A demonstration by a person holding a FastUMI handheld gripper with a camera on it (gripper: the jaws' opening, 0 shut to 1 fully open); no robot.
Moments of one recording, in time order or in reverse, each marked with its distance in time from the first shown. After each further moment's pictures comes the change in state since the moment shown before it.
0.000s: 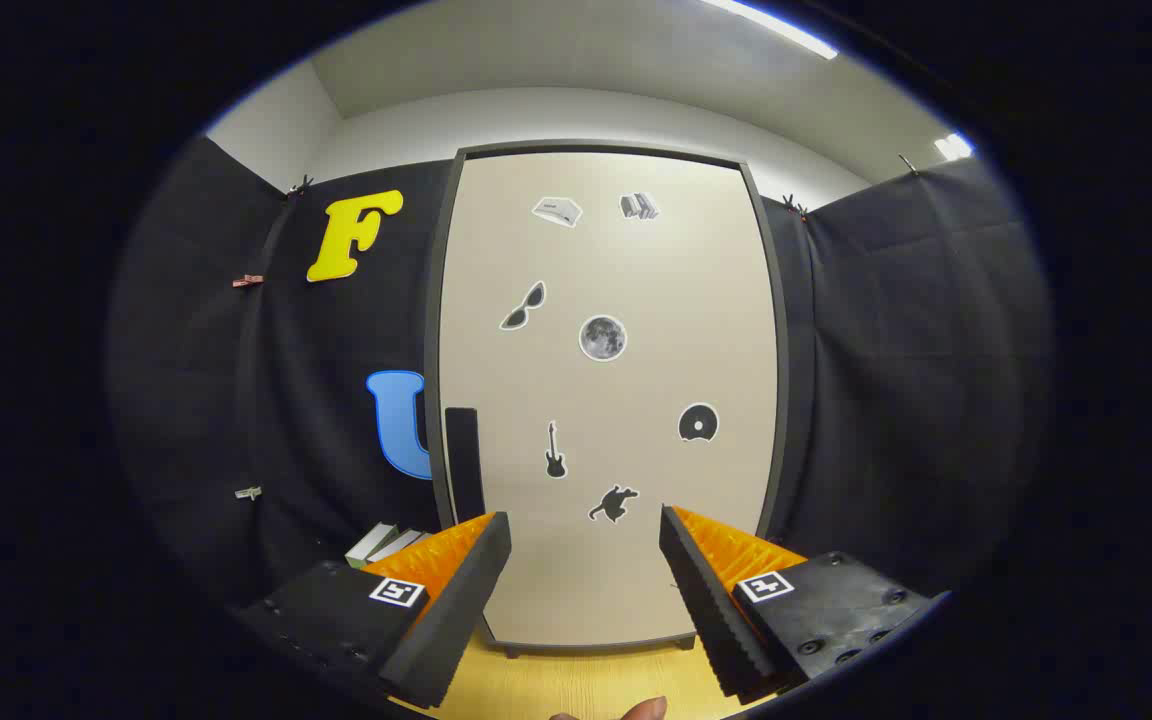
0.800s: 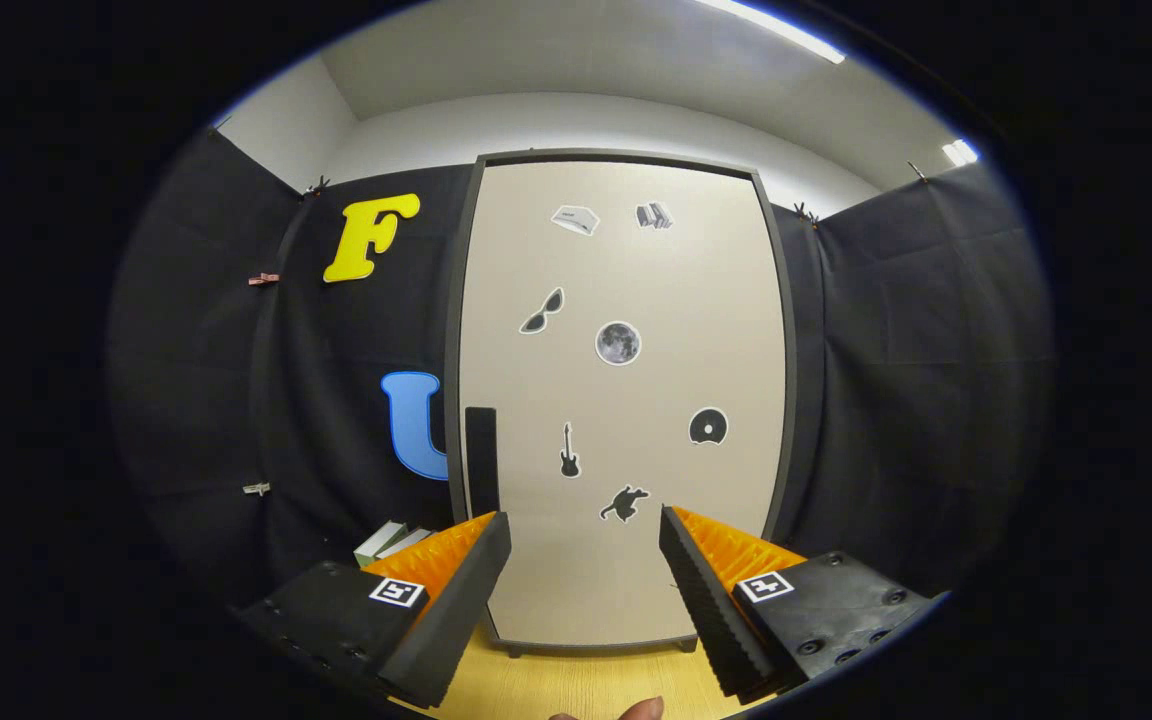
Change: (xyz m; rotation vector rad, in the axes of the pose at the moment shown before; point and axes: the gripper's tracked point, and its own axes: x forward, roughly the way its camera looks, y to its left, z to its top) arm -0.010 0.015 -0.002 -0.021 -0.016 0.040
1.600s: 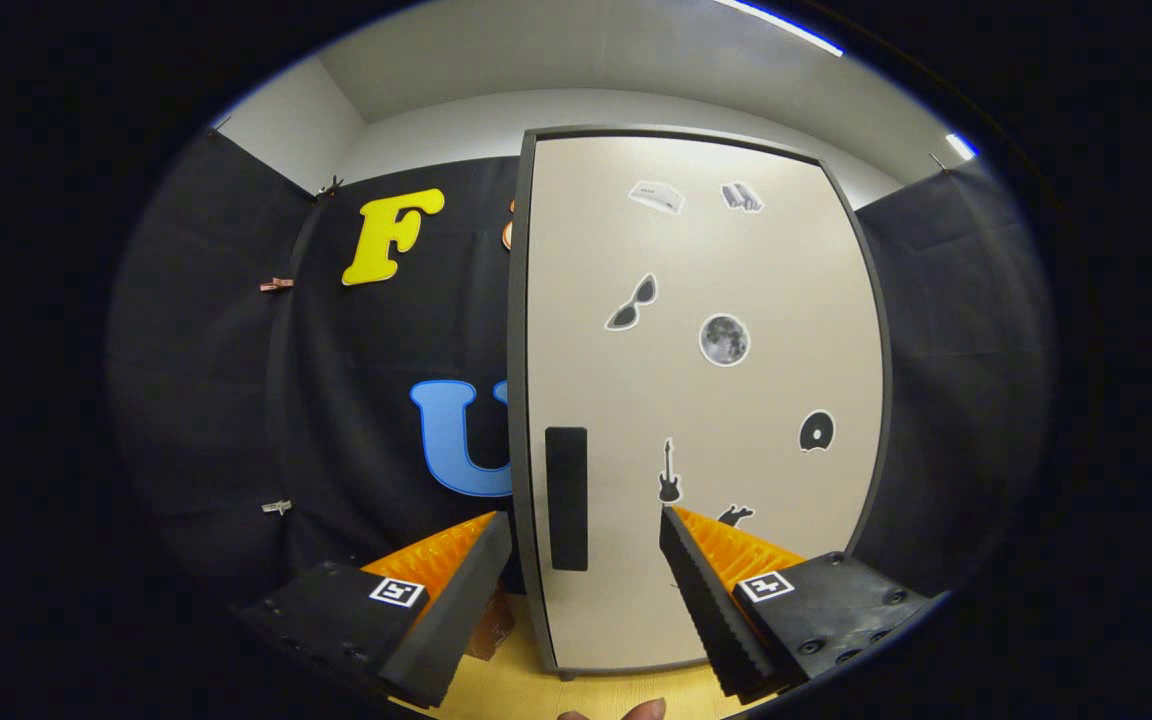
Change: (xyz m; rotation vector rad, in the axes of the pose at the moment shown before) arm 0.080 0.081 -0.007 0.034 0.000 0.053
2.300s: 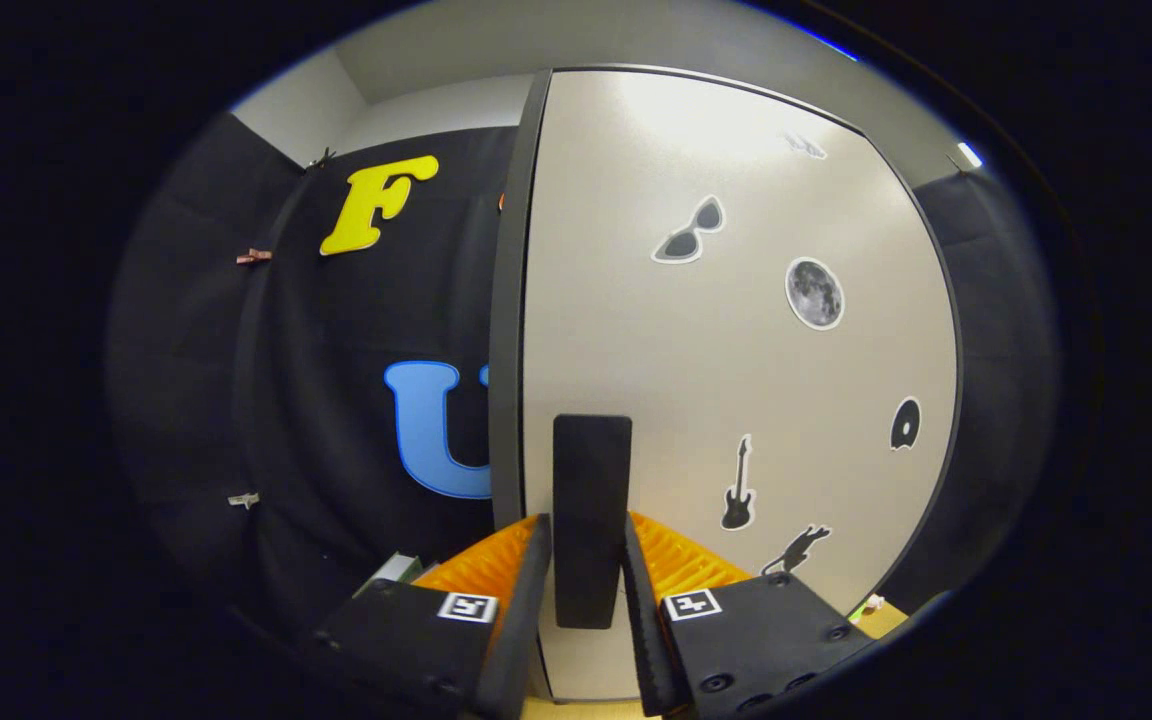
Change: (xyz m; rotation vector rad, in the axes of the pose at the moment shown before) arm 0.081 0.008 -0.029 -0.001 0.021 -0.021
